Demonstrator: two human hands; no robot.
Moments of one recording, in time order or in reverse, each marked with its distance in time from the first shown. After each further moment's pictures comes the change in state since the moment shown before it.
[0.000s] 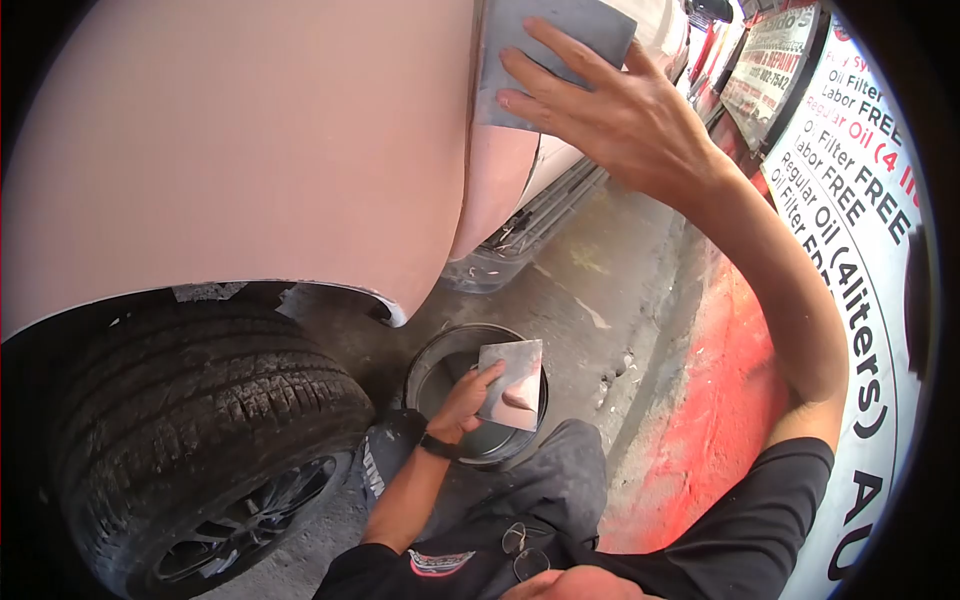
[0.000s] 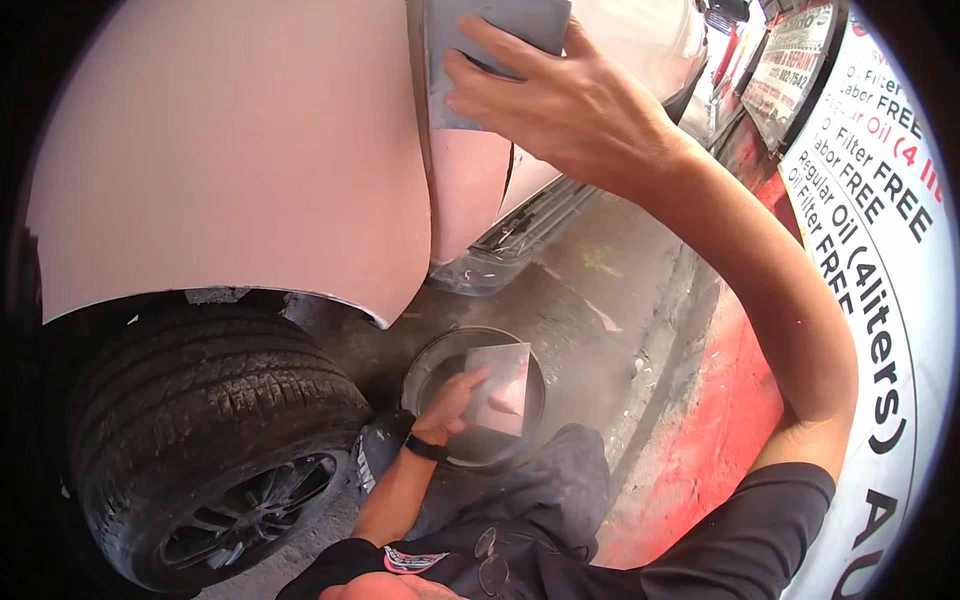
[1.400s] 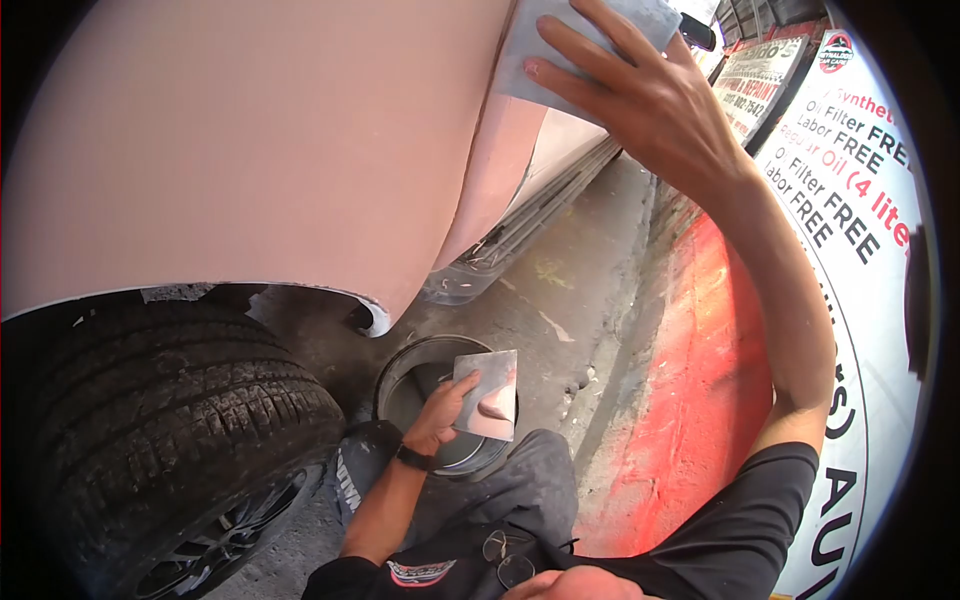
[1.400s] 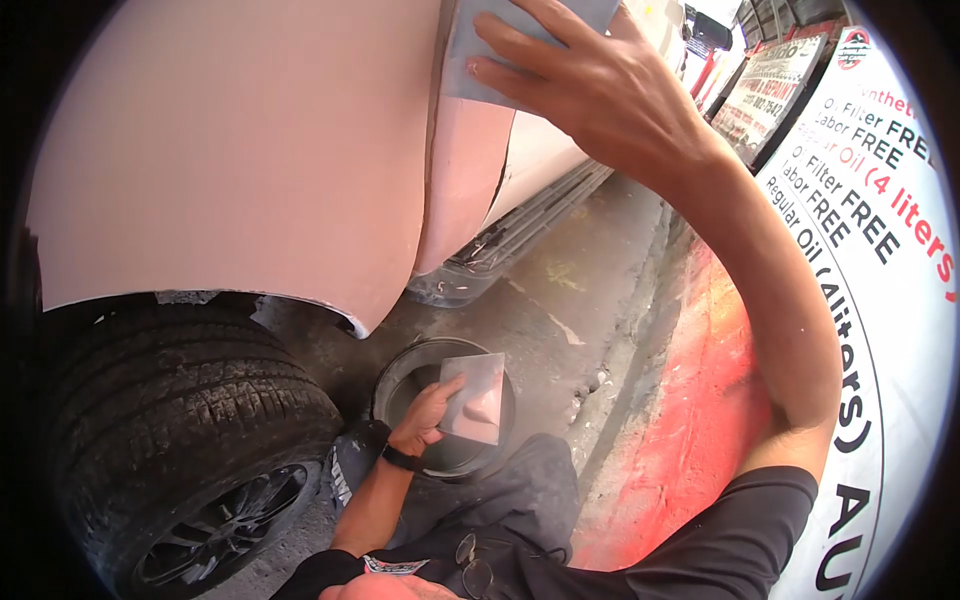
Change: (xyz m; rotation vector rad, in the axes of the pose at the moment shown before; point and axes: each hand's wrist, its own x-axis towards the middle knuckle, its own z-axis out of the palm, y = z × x) left_hand 0.007 -0.006 -0.008 -0.171 -0.061 0.006; right_hand 0.025 0.035 -0.034 -0.214 -0.136 -0.135
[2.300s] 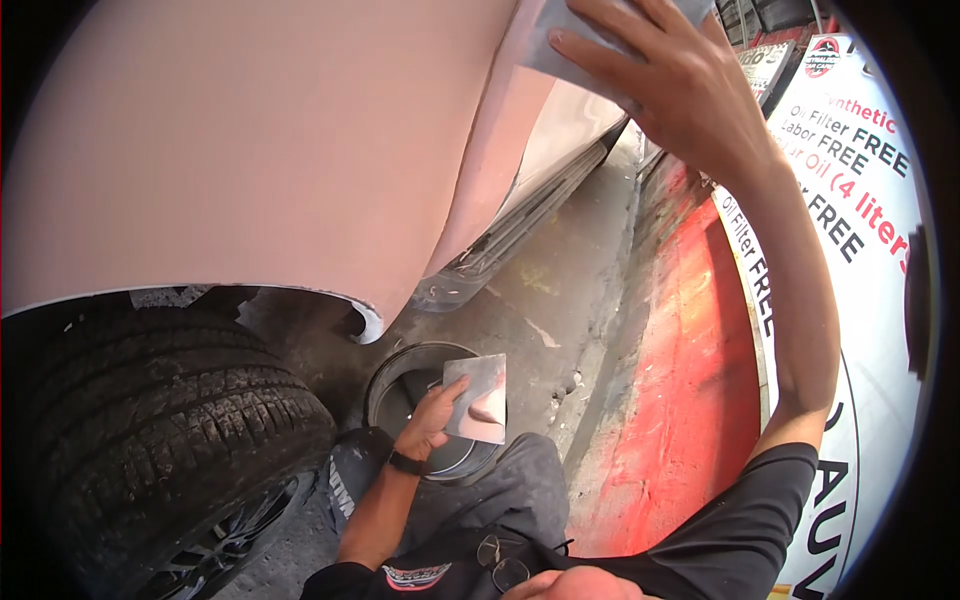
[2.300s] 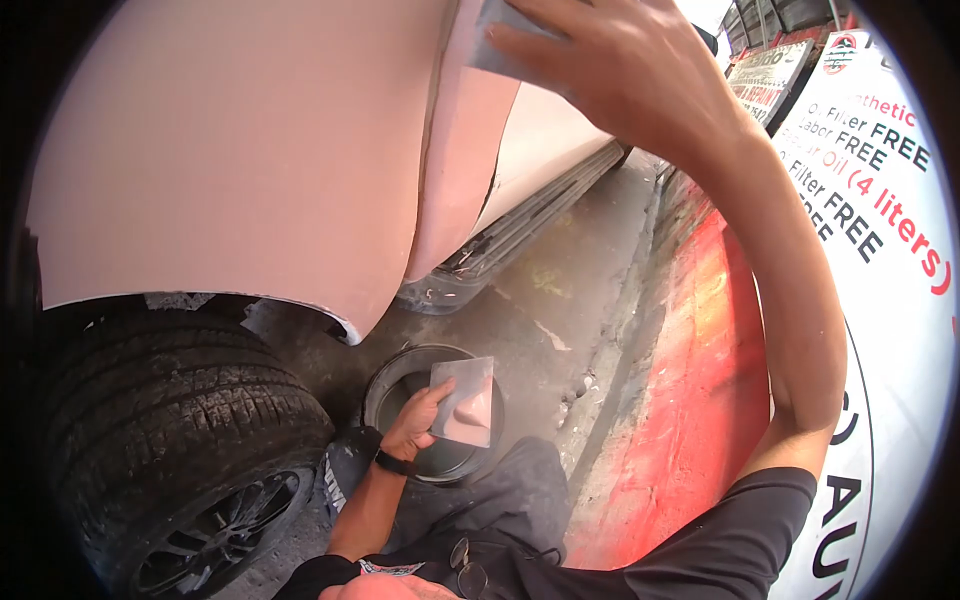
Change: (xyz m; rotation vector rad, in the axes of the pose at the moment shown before) left_hand 0.011 -0.009 -0.013 -0.006 -0.011 0.005; right_hand 0.010 0.032 -0.001 0.129 0.209 0.094
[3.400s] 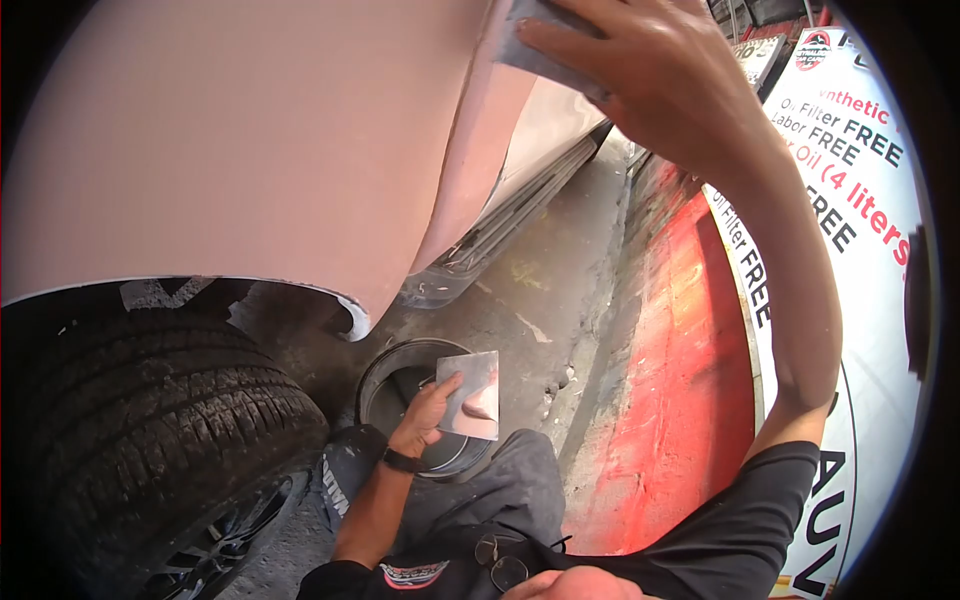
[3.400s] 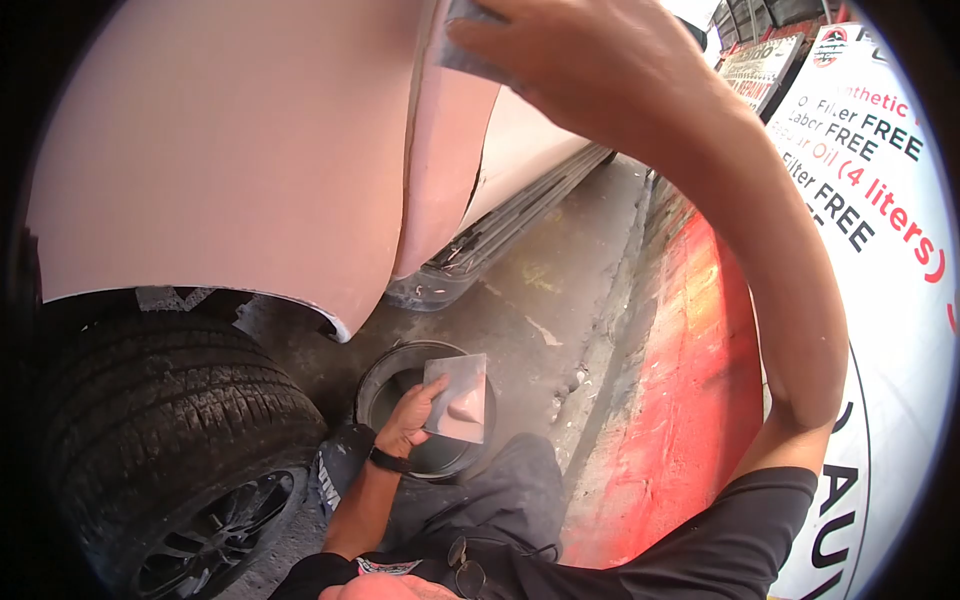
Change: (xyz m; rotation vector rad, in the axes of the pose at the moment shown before) left_hand -0.004 0.002 0.007 -0.024 -0.019 0.008; right_hand 0.022 -0.011 -0.022 -0.055 -0.118 -0.068
